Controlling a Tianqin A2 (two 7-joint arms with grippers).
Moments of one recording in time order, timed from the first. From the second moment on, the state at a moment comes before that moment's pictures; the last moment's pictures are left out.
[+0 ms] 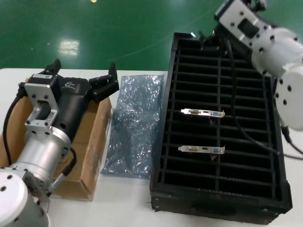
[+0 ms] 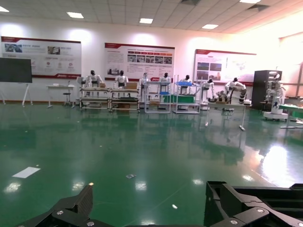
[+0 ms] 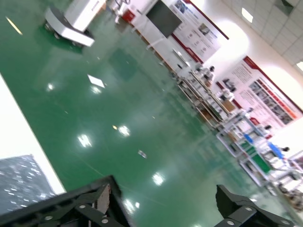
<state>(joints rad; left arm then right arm) -0.52 -0.69 2.23 -1.72 -2.33 -0.49 0.00 0.92 0.04 -1.77 1.47 0.24 -0.78 0.68</state>
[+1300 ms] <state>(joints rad) -0.22 -0.46 1.86 -1.65 -2.02 -0.20 0.00 0.38 0.19 -1.67 1.55 1.16 -0.32 0.28</state>
